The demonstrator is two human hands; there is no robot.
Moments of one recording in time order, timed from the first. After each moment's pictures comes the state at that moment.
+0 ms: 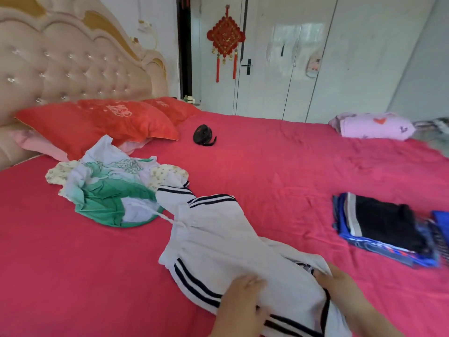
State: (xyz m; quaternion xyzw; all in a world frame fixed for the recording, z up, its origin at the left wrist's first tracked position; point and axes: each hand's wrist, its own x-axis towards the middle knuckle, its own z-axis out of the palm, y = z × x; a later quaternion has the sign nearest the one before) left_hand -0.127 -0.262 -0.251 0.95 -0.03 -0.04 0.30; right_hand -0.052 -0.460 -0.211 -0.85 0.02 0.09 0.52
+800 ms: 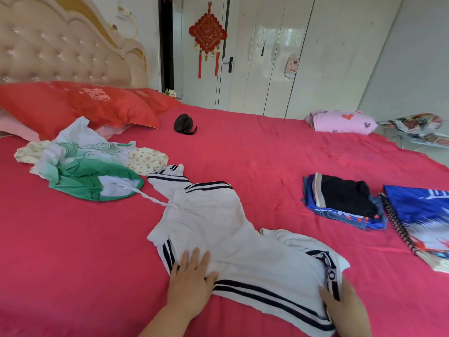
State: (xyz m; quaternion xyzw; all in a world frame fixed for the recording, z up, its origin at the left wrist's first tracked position) left_hand -0.148 -0.248 -0.321 0.99 0.10 -0.04 0.13; right_hand -0.128 -0.539 -0.290 -0.89 0.16 -0.03 0.43
